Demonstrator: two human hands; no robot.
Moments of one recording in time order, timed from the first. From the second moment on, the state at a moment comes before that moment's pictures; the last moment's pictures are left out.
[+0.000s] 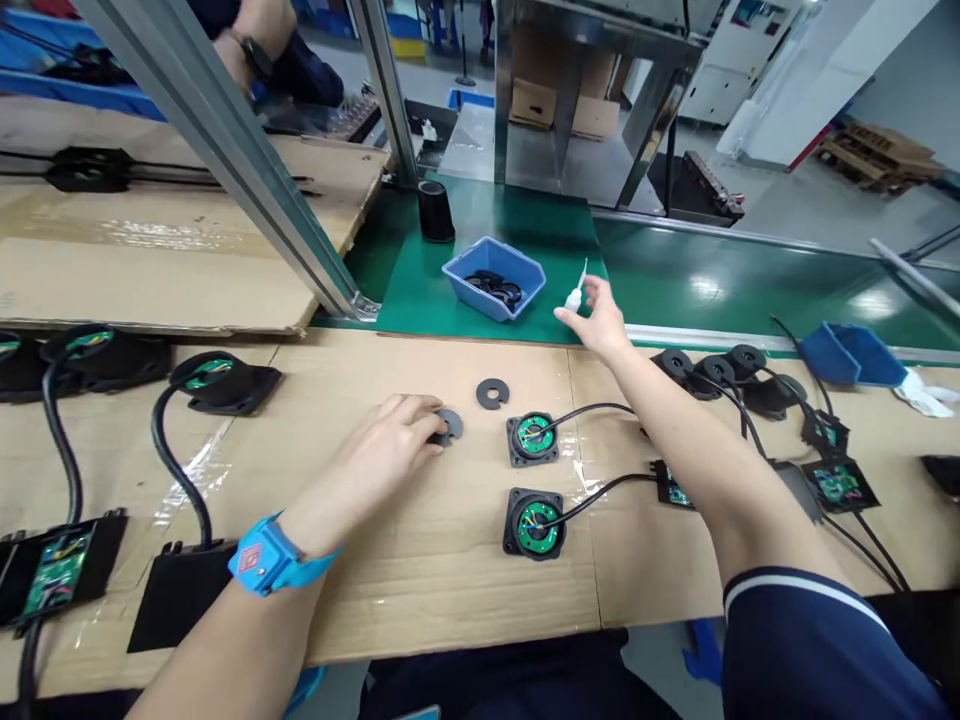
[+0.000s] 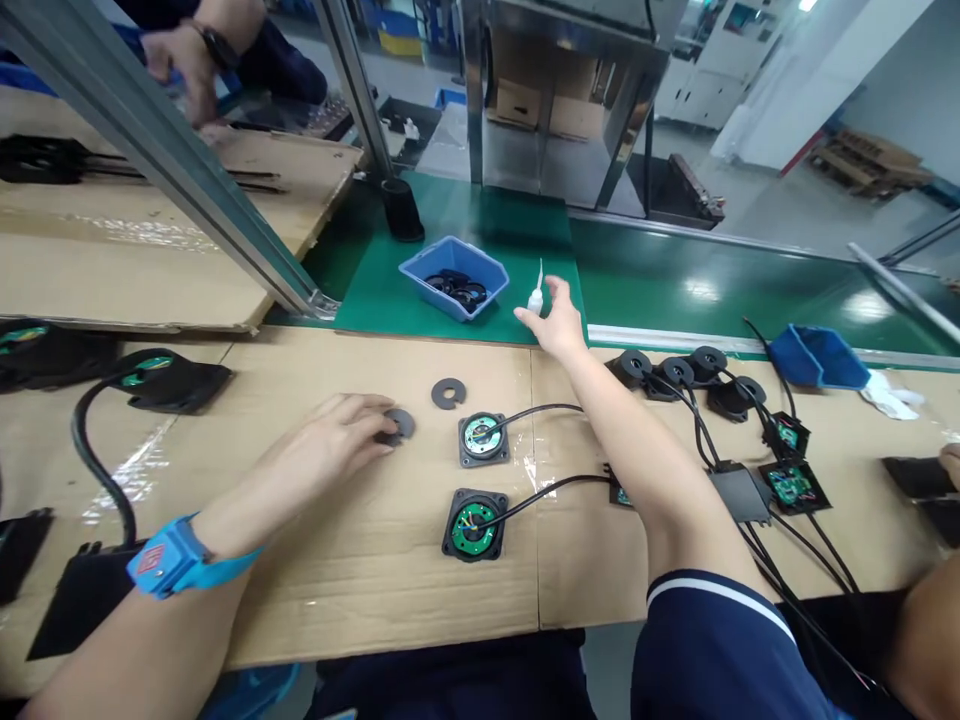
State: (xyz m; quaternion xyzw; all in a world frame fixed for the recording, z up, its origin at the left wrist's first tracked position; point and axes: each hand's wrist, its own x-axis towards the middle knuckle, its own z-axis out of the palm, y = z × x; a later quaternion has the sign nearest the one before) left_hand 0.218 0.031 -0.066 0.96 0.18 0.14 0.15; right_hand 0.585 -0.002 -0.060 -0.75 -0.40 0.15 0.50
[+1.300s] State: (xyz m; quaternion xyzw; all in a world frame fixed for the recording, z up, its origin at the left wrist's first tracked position) left_hand 0.261 -0.099 -0.027 0.95 0.11 0.17 0.25; right_hand 0.481 -0.233 -0.060 -0.61 -0.67 0.11 0.40
